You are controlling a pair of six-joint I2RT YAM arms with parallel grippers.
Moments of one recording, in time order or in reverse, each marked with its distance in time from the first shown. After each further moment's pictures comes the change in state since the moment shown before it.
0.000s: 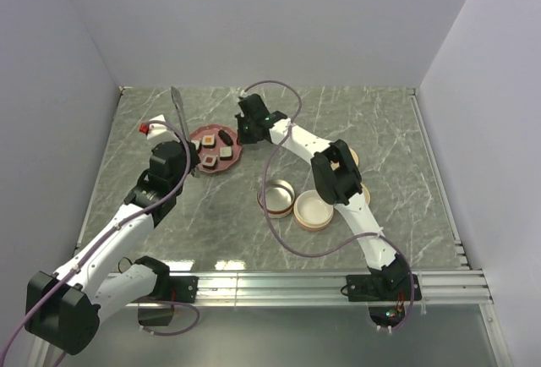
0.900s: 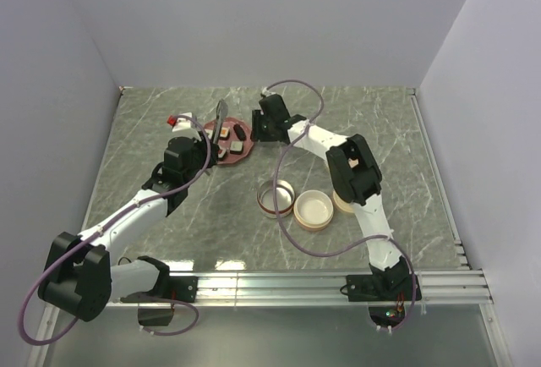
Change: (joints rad) left arm 0.006 0.218 -0.023 0.230 0.287 0.094; right arm -0.087 -0.180 -0.347 0.225 0.045 0.018
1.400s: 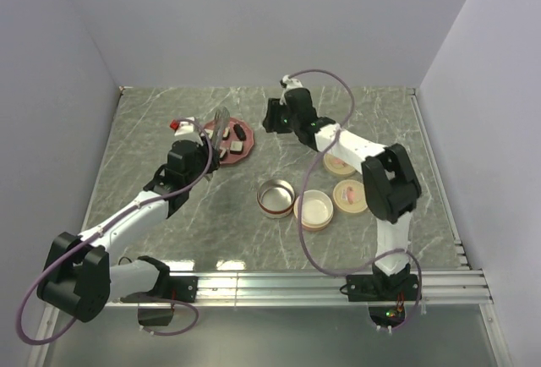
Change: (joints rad) left arm -0.015 -0.007 -0.014 -0.052 -0.018 -0.013; right arm -0.053 -0.360 -0.338 0.211 -0.021 -0.091
